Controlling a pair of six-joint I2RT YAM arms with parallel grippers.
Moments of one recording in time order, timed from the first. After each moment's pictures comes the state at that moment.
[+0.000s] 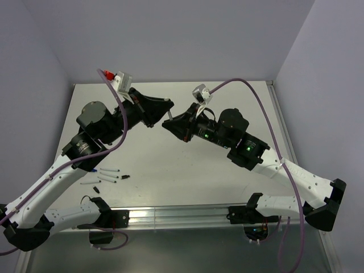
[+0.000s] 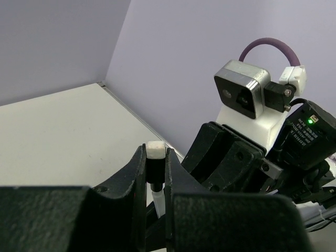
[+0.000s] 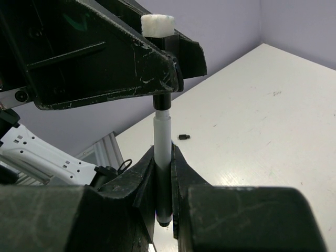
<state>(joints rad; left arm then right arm) -0.79 1.03 1.28 -0.08 0.12 -0.49 0.92 1.10 1.13 0.03 -0.17 0.37</state>
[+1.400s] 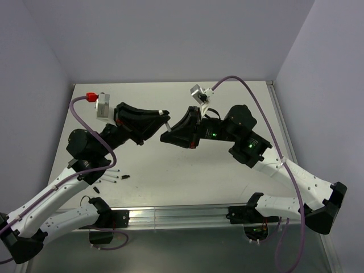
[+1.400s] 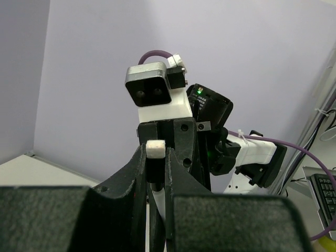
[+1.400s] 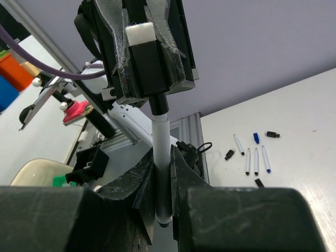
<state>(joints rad) -0.77 0.88 0.92 0.55 0.38 -0.60 0.84 1.10 1.14 0.16 -0.64 0.59</state>
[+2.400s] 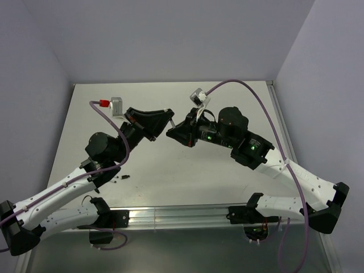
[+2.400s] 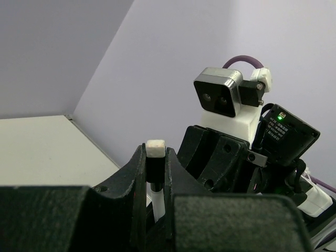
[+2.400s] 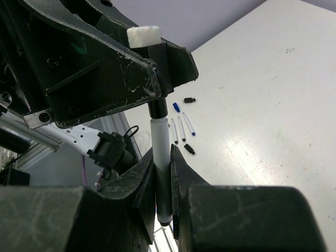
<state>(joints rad) -0.90 0.91 0.83 0.51 -0.04 -0.65 0.88 1.09 1.17 -0.16 -0.26 0.38</state>
